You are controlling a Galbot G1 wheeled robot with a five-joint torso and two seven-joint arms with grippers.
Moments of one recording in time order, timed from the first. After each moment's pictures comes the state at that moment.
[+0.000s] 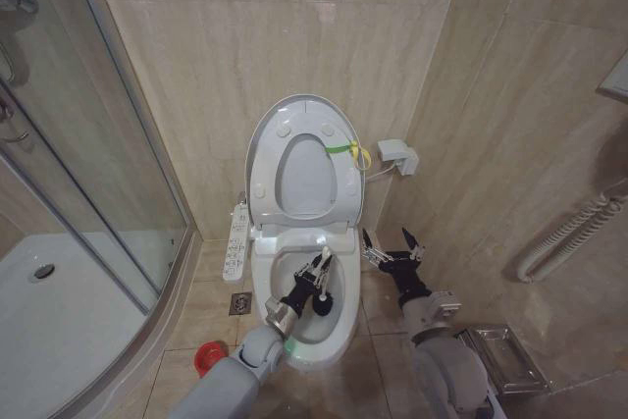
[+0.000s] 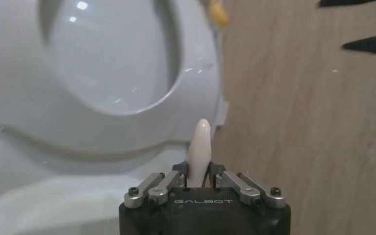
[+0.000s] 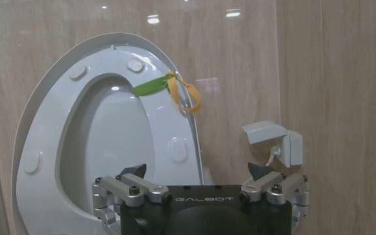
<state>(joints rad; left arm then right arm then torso) 0.81 -1.30 0.24 -1.23 -0.54 -0.43 0.13 -1.37 1.39 0.46 2.13 0.23 -0.13 0.11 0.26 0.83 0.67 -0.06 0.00</state>
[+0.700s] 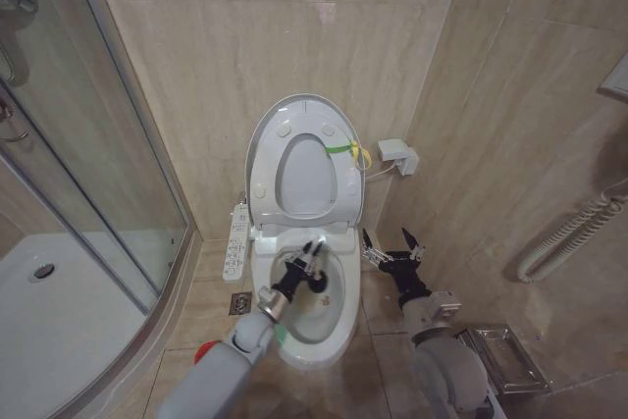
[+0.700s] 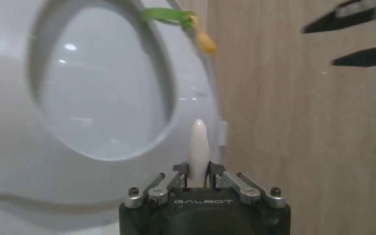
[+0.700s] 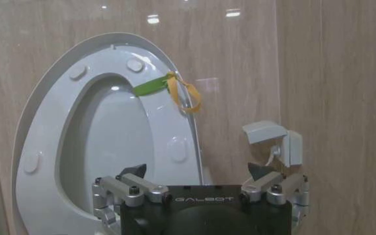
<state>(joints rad) 0.80 -1.31 0.21 -1.26 -0.40 -0.49 0.11 -1.37 1.39 0.46 2.13 0.23 -0.13 0.11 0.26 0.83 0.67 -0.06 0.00</state>
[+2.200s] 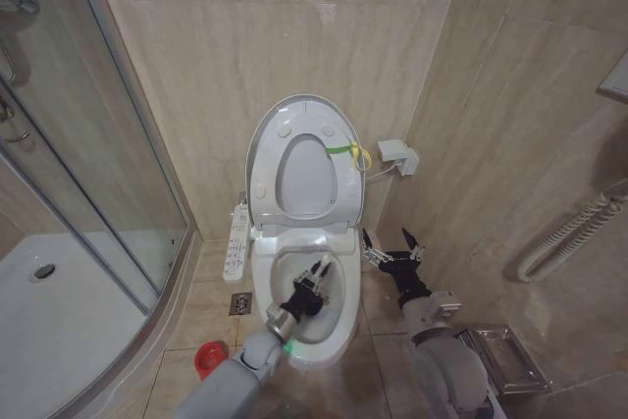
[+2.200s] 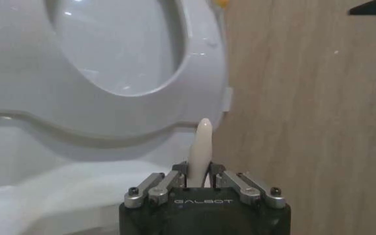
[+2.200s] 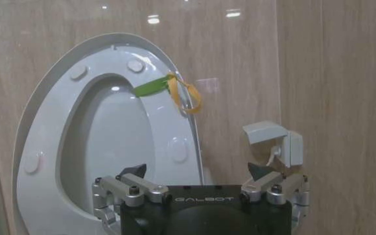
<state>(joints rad) 0.78 -1.31 0.23 -1.13 -0.47 -0.48 0.14 -1.37 1.39 0.46 2.13 0.23 -0.13 0.11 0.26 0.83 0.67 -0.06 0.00</state>
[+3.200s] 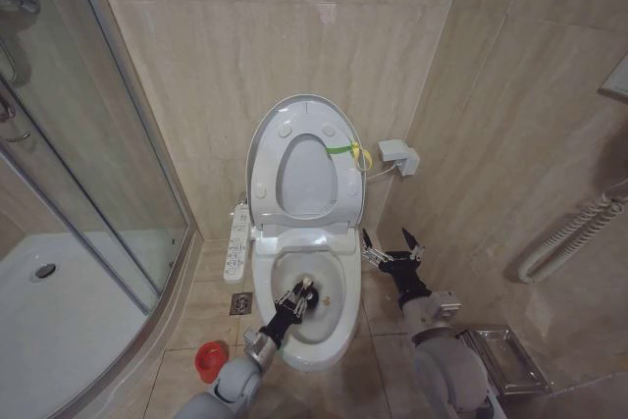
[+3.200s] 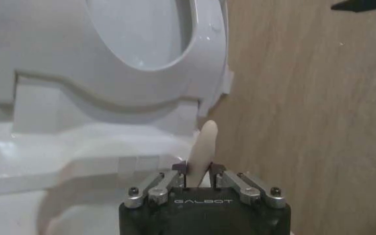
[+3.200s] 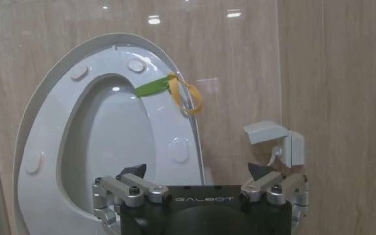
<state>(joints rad) 0.95 -1.22 0.19 -1.25 -0.50 -0.44 0.18 -1.37 1.39 0.46 2.13 0.23 -0.13 0.11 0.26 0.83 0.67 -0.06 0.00</state>
